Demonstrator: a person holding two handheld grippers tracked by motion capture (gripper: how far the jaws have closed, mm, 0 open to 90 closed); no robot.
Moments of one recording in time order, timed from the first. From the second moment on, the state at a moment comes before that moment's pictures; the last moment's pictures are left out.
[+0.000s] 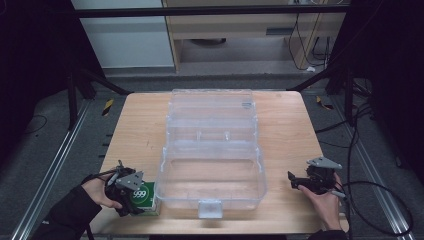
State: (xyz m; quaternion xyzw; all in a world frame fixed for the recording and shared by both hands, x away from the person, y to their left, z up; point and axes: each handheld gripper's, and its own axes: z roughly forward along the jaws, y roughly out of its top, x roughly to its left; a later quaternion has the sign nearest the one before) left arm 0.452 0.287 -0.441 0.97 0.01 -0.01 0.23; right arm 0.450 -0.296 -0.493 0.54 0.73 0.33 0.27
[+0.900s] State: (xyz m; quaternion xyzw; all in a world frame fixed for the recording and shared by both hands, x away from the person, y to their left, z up) left arm 0.443 0.310 -0.357 0.96 0.06 0.04 0.26; right arm 0.450 -0.297 -0.493 0.54 0.73 0.33 0.27
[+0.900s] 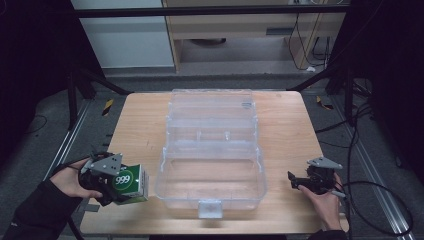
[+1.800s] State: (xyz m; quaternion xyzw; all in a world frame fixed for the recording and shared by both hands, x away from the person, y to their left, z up) left arm 0.461 0.258 -0.320 0.96 0.03 0.04 0.26; right arm 0.450 -0.297 -0.492 0.54 0.73 0.33 0.27
